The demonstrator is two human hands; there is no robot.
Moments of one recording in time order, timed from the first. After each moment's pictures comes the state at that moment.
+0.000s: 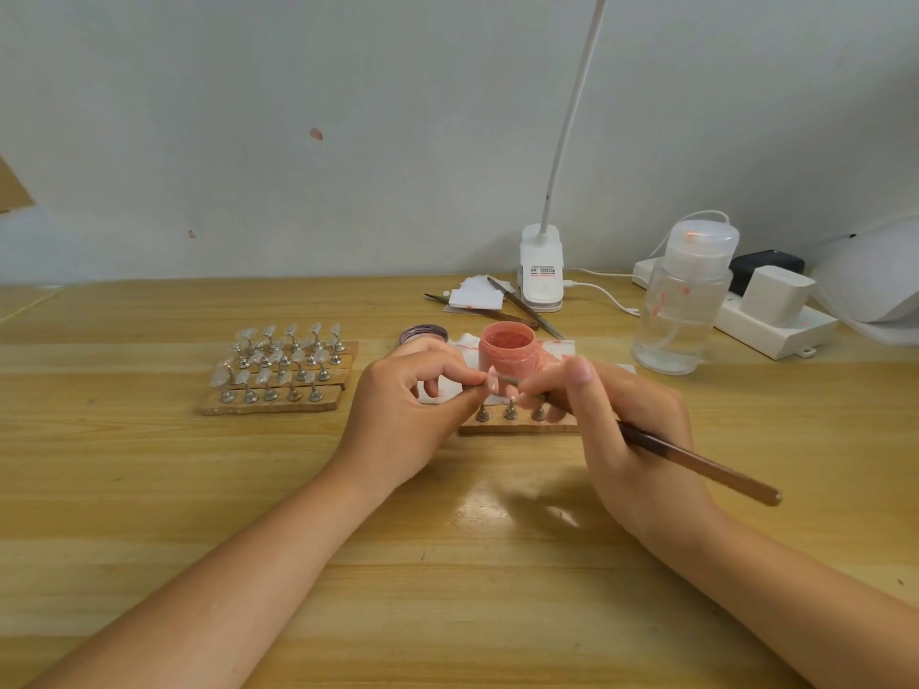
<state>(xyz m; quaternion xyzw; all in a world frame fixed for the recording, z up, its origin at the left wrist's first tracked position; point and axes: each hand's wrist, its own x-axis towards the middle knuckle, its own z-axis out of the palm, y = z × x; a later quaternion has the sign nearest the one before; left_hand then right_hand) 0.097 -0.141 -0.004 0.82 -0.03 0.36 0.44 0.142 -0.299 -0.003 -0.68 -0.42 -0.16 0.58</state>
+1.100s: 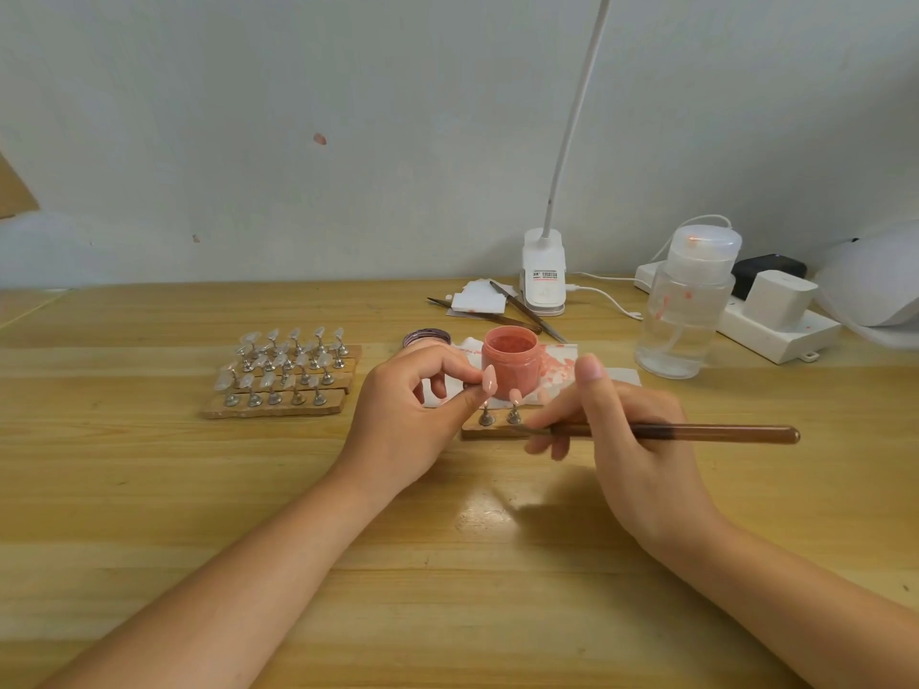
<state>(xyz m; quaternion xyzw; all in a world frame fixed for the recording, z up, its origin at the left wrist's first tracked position) 0.098 -0.139 -0.003 0.82 -0.04 0.37 0.44 0.137 -0.298 -0.002 -0.65 -0.35 -0.05 0.67</state>
